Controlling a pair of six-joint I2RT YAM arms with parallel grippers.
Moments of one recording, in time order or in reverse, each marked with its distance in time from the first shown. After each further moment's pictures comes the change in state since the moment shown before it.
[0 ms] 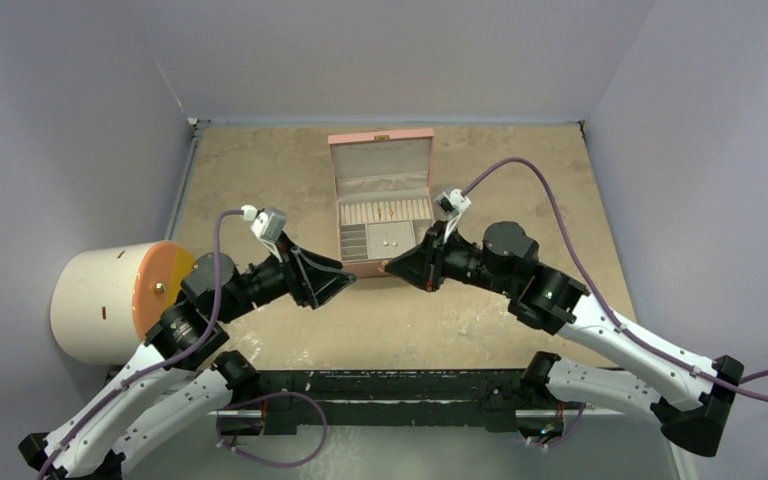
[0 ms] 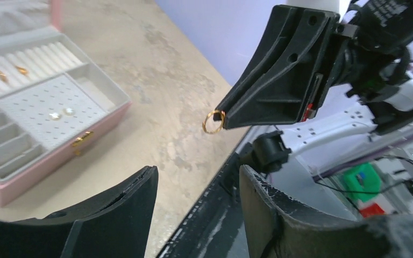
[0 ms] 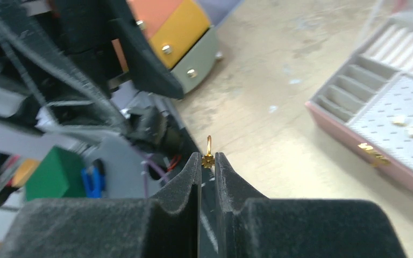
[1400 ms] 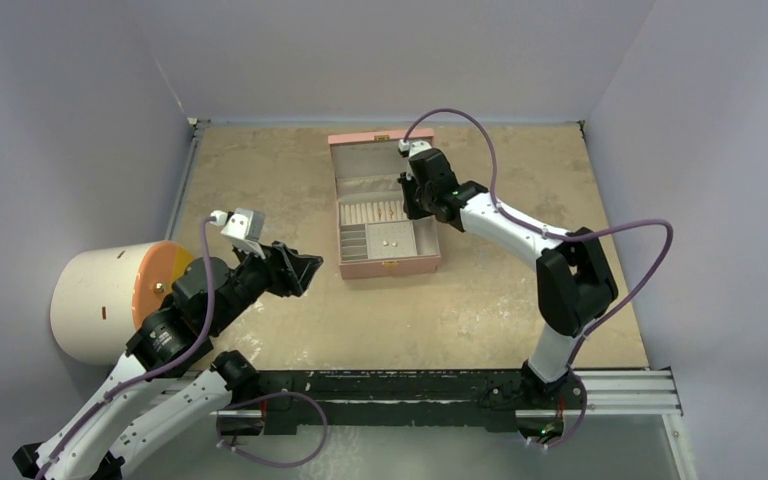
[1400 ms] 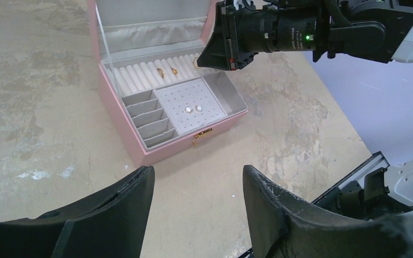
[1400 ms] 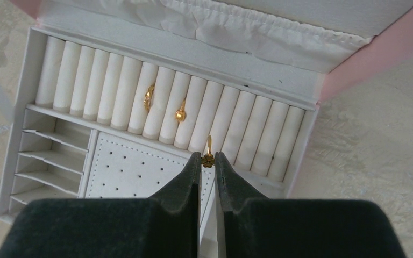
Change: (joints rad) left arm 0.000 -0.049 0.090 -0.299 -0.443 0.168; right arm -0.323 0.854 0.465 -0.208 0.351 -0.353
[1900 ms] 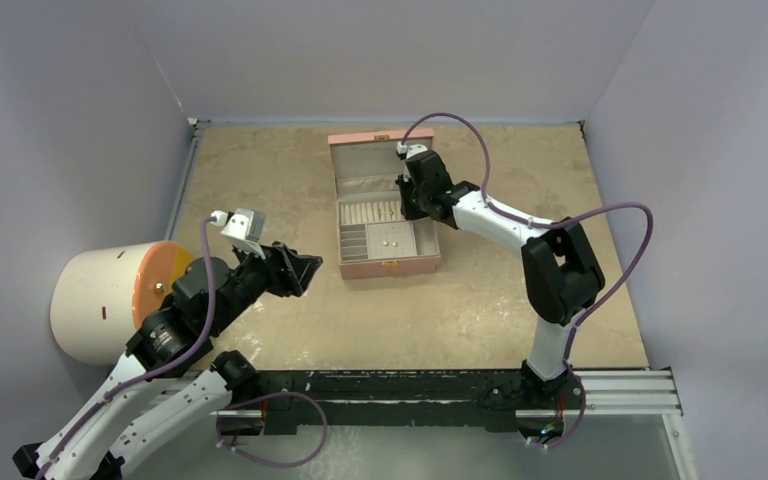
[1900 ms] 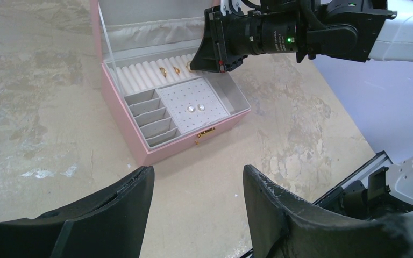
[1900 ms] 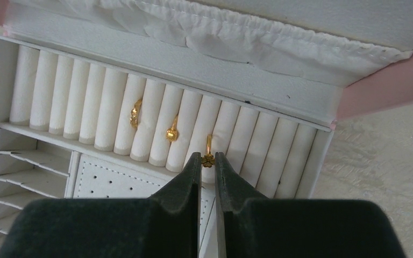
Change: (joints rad) left arm 0.000 0.000 0.000 -0.008 -0.008 0.006; right arm -0.019 0.093 0.019 0.041 -0.024 0.014
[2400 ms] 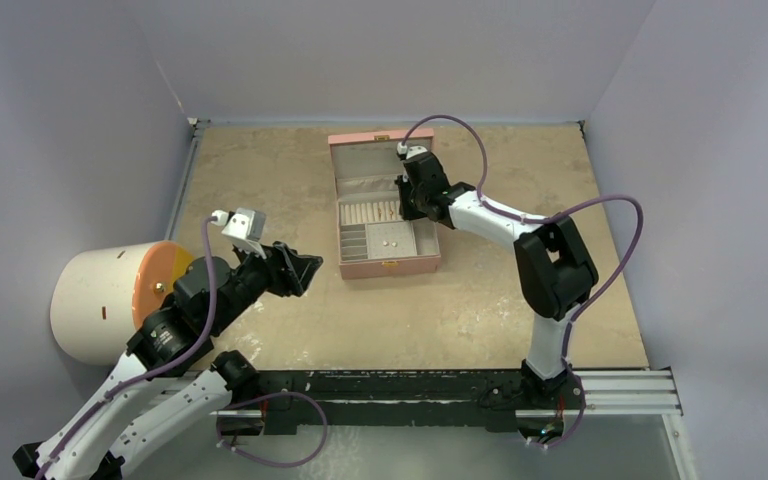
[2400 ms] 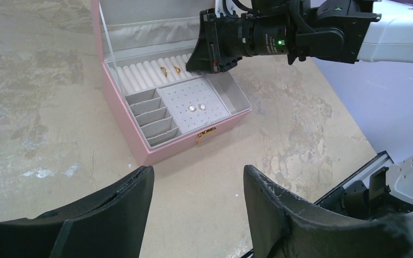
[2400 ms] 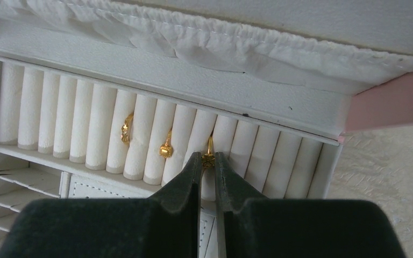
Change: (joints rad) left arm 0.001 0.002 0.000 0.000 -0.002 0.002; right arm -0.004 0.050 0.005 0.041 0.009 0.037
